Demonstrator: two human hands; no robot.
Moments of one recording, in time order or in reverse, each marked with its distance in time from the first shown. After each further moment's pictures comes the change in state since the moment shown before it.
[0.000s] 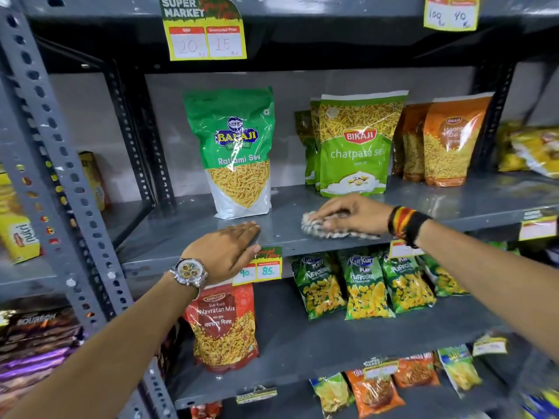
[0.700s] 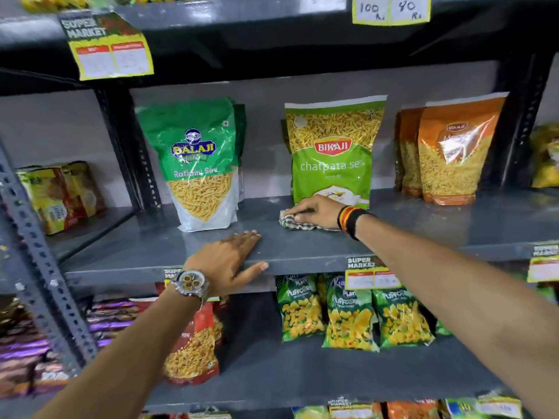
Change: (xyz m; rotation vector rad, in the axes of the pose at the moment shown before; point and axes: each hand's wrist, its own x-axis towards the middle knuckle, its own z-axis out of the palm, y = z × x) left_hand 0.090 0.101 0.008 0.062 -0.029 -0.193; right_hand 0.084 0.108 -0.047 -0.043 -0.002 -0.148
